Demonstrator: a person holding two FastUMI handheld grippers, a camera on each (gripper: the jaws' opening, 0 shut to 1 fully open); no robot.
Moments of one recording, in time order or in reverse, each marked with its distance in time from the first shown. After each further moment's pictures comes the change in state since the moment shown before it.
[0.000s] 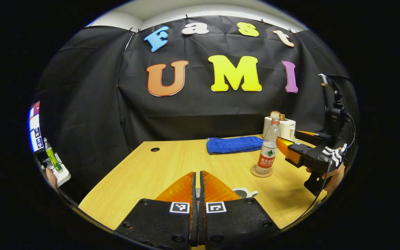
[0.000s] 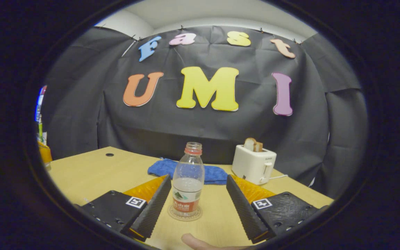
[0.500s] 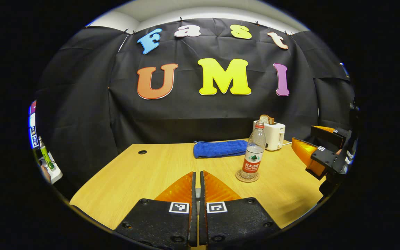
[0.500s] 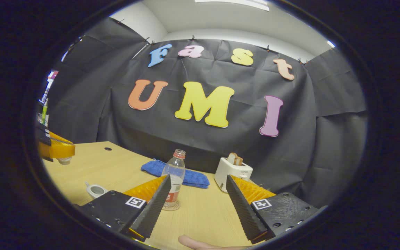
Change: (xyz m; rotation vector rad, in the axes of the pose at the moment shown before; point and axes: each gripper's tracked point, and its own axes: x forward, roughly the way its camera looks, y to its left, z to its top) left arm 0.011 -0.049 -0.002 -0.019 -0.018 -0.068; right arm -0.079 -0.040 0.017 -0.095 -0.072 -0.024
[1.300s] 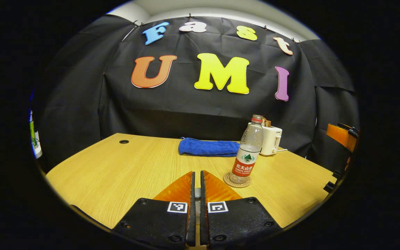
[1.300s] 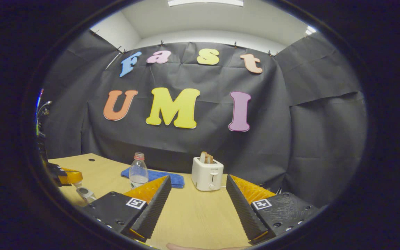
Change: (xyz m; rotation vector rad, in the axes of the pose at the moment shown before) left arm 0.060 -0.022 -0.042 -0.135 -0.035 -0.044; right arm -0.019 -0.097 -0.007 0.139 -0.005 -0.142
